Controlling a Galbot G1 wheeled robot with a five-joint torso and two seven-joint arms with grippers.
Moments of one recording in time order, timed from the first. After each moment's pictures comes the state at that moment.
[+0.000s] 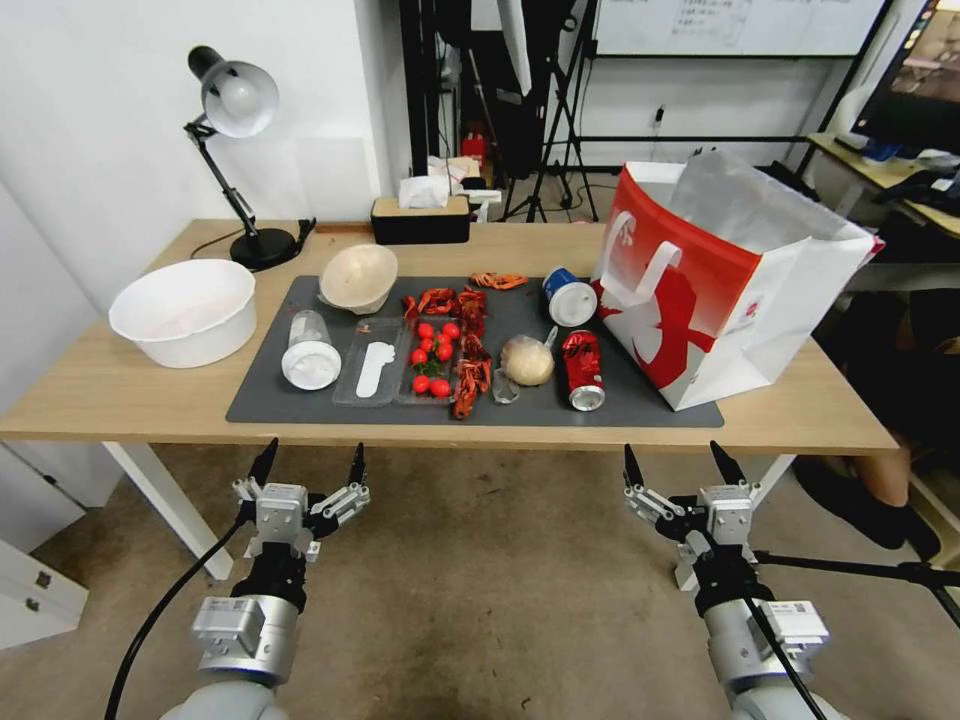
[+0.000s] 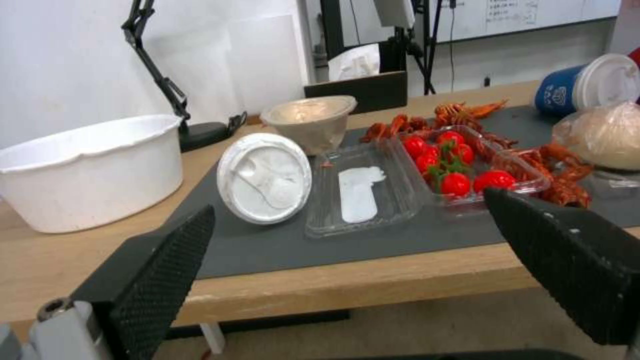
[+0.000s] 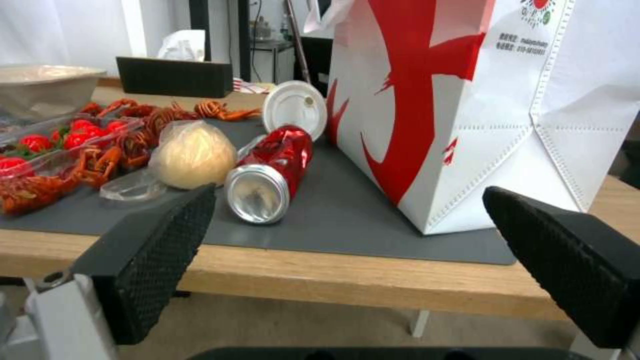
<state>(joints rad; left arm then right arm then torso) 1.80 -1.50 -0.55 -2.30 0.00 0.00 0.00 -1.80 1.50 0.55 2.30 0.00 0.00 0.00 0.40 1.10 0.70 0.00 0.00</state>
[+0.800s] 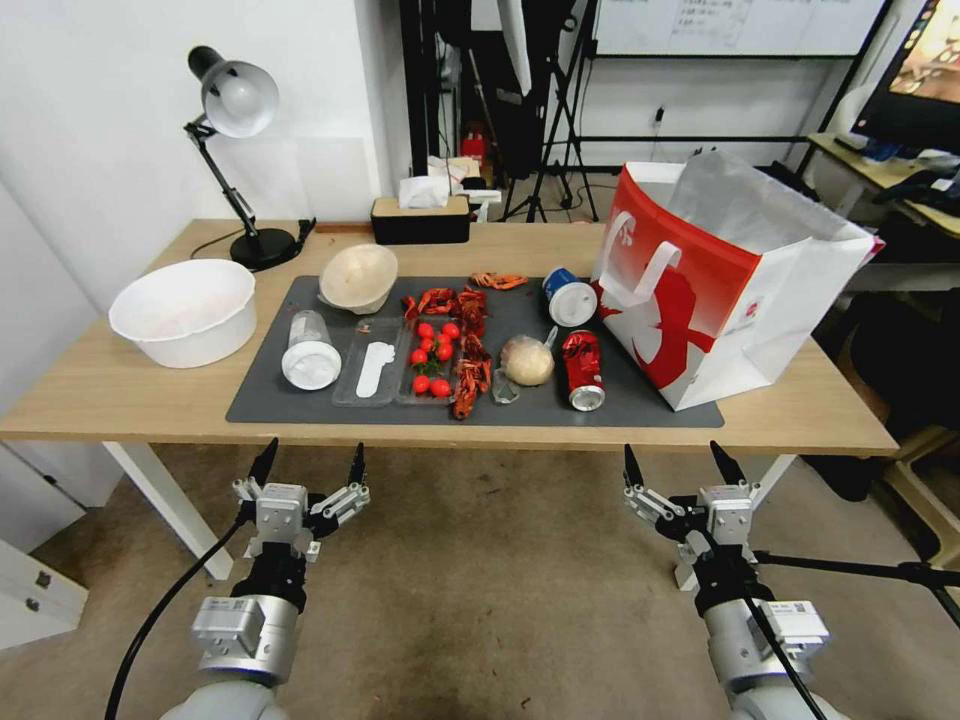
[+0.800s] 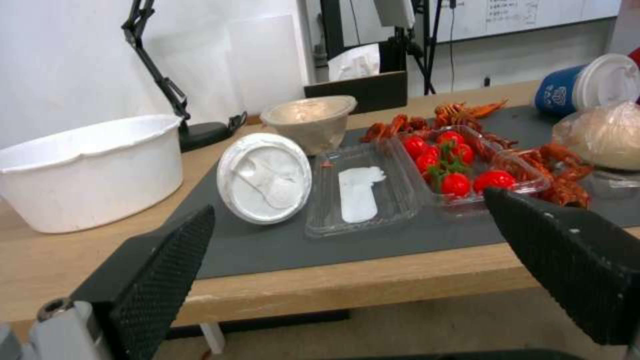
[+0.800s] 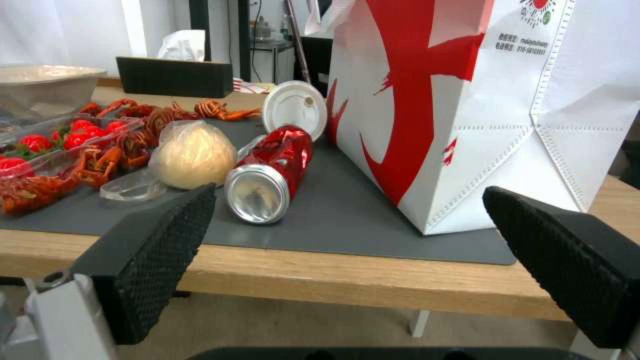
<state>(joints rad) 1.80 -1.50 -0.55 -2.30 0.00 0.00 0.00 -1.80 1.50 0.55 2.30 0.00 0.00 0.00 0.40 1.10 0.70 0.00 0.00</state>
